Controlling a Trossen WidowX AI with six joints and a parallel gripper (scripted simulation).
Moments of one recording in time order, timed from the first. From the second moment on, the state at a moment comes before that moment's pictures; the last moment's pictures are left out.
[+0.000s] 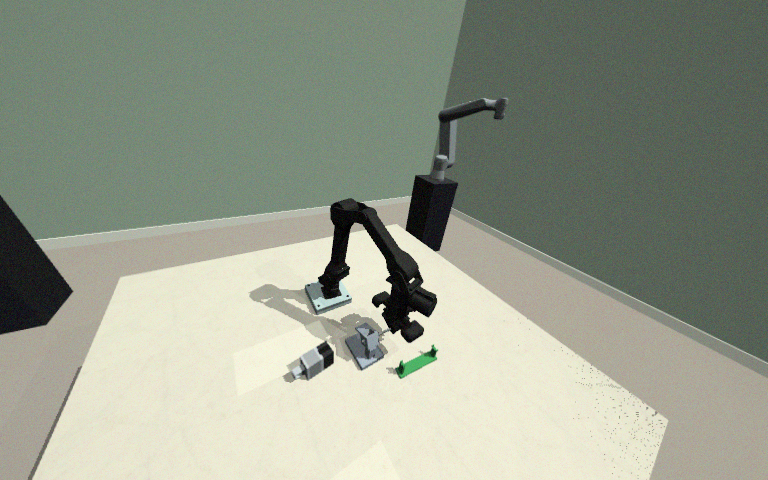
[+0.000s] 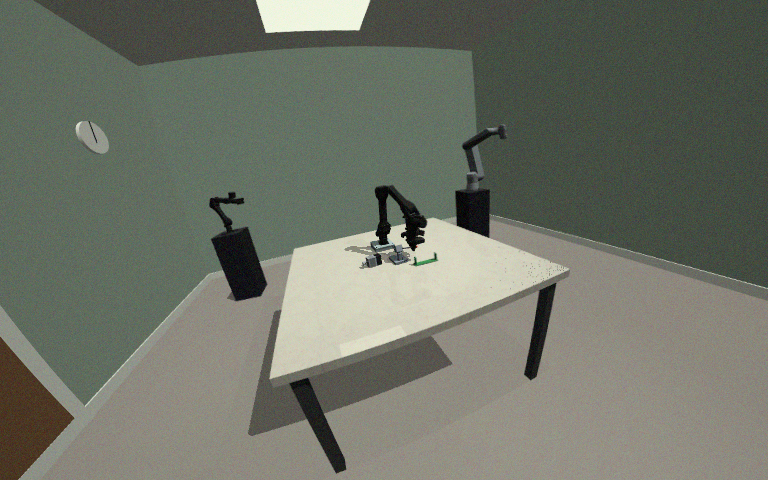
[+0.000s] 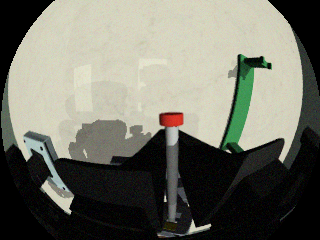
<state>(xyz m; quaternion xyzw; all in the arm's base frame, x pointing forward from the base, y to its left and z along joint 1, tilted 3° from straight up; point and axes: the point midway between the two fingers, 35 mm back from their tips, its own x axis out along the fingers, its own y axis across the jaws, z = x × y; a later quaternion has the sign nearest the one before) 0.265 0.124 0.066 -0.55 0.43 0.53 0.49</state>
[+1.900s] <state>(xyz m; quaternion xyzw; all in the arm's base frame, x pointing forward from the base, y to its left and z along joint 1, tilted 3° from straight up) 0.265 0.158 0.085 -0.48 0.39 0.57 0.55</state>
